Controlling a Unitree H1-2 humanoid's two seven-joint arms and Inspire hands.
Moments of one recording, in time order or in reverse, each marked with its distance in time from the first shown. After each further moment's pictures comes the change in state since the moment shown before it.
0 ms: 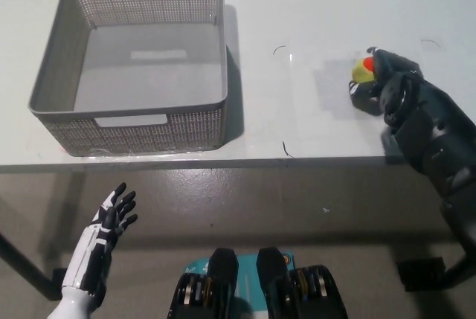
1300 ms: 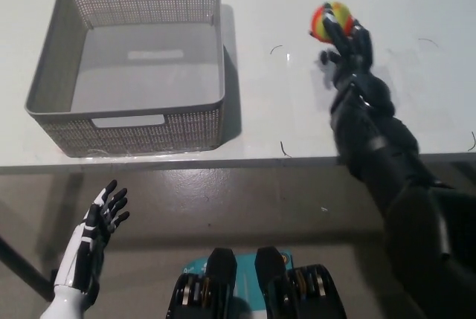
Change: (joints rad) left_arm -0.003 0.002 0.023 -0.002 -0.007 -0.004 0.000; right_arm -0.033 0.206 -0.859 -0.050 0.670 -0.414 -0.108
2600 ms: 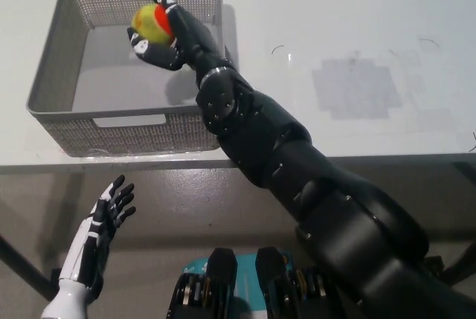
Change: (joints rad) left_arm -0.024 0.024 -0.029 -0.001 0.004 0.004 -0.002; right_arm -0.140 0.207 0.924 0.049 -0.350 0.063 -0.110
